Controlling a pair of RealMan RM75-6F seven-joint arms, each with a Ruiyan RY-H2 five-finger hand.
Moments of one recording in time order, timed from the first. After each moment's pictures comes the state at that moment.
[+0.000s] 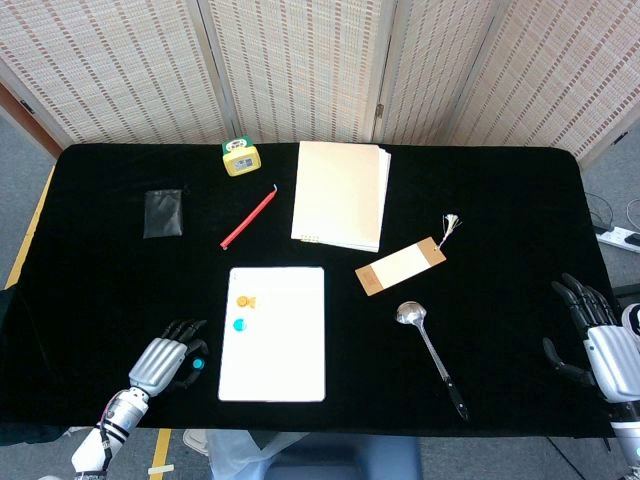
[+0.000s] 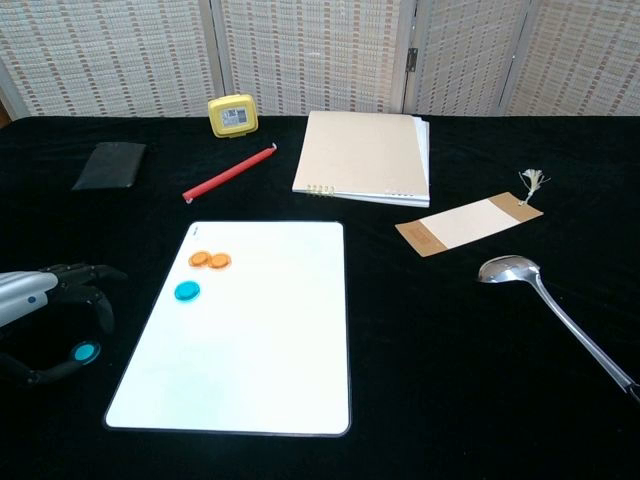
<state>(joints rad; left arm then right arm) -0.39 -1.50 0.09 -1.38 1.49 1.13 0.00 0.07 -1.05 0.03 -1.57 -1.59 1.51 0.39</state>
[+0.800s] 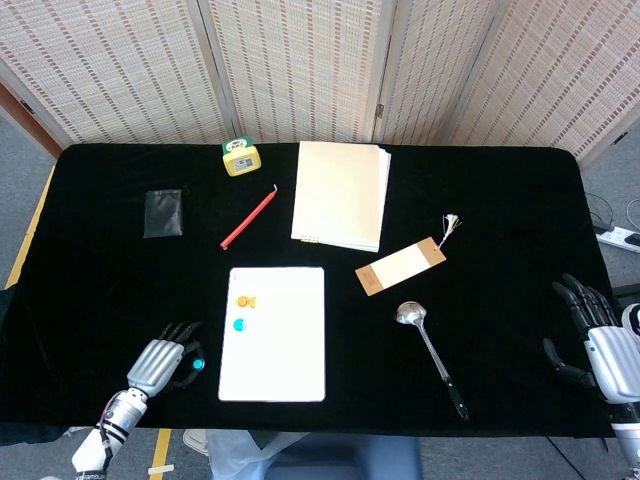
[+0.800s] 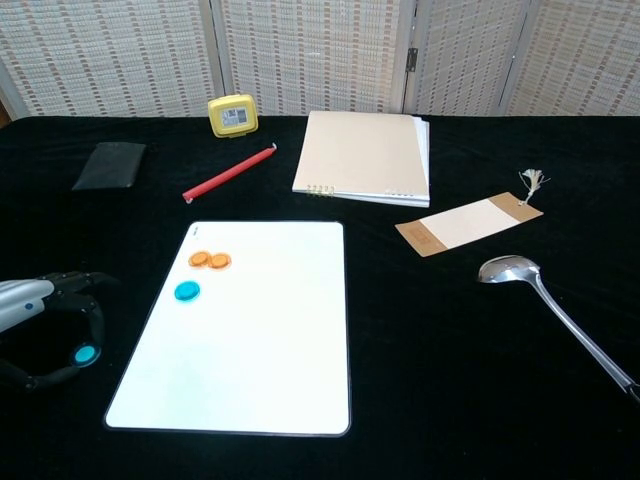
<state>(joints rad) -0.37 -1.52 0.08 -1.33 1.49 1.11 -0.04 0.07 -1.05 0.02 -1.58 -1.60 1.51 0.38</state>
